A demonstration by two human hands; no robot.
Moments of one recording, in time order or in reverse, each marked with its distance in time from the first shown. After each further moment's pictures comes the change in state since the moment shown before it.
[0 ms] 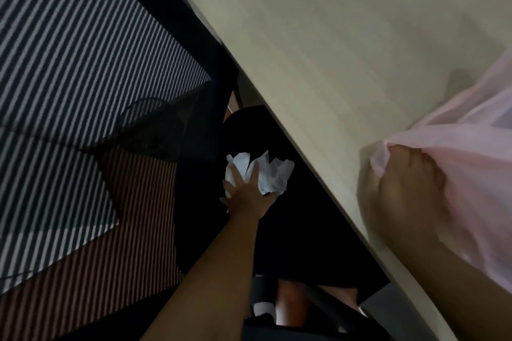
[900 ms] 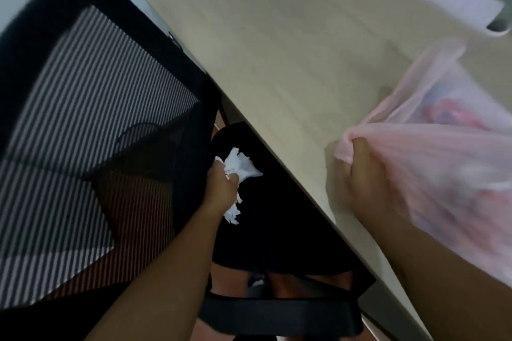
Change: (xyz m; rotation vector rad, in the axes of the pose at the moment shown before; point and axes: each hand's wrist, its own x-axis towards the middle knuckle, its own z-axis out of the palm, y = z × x) left_hand -0.056 0.014 -0.094 -0.597 0.212 0.239; right_hand -0.007 0.009 -0.040 0.803 -0.068 0.443
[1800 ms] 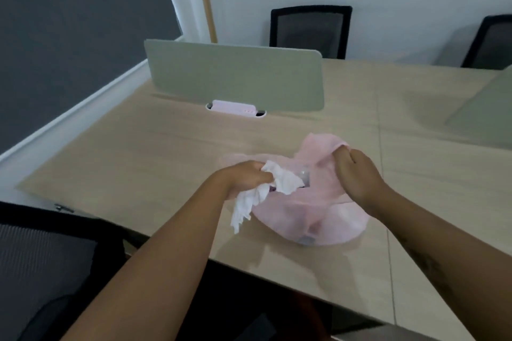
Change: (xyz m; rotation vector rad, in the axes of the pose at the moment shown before) left_hand -0.176 0.370 0.083 0.383 -1.030 0.460; right_hand -0.106 0.003 -0.322 0.111 0.370 0.061
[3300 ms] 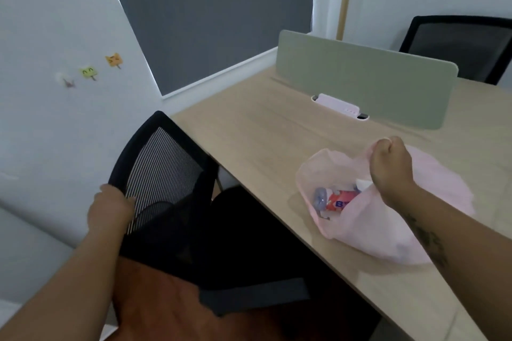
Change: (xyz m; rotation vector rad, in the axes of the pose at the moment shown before) left_hand -0.341 -0.243 -0.031 0.235 1.269 -0.985; right_hand -0.018 -0.040 0.064 0.162 -0.046 -0.113
